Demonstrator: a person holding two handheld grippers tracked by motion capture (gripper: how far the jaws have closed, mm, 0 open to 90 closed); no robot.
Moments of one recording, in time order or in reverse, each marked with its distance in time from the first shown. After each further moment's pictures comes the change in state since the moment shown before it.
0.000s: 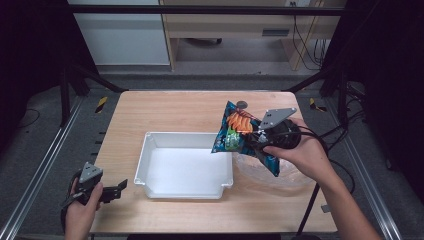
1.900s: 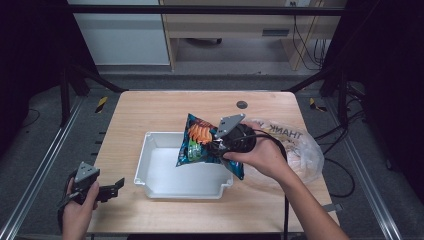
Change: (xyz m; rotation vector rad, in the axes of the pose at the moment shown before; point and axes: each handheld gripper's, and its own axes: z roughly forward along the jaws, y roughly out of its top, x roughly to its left) left arm 0.007 0.000 -0.004 -0.024 0.008 -0.032; right arm 0.043 0.053 0.071 -0.012 0.124 -0.103
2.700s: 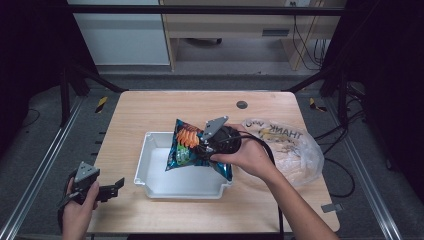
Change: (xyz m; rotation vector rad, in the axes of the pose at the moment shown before) left arm 0.000 0.000 0.000 0.002 0.000 0.001; right arm 0.008 0.015 0.034 0.005 0.054 -0.024
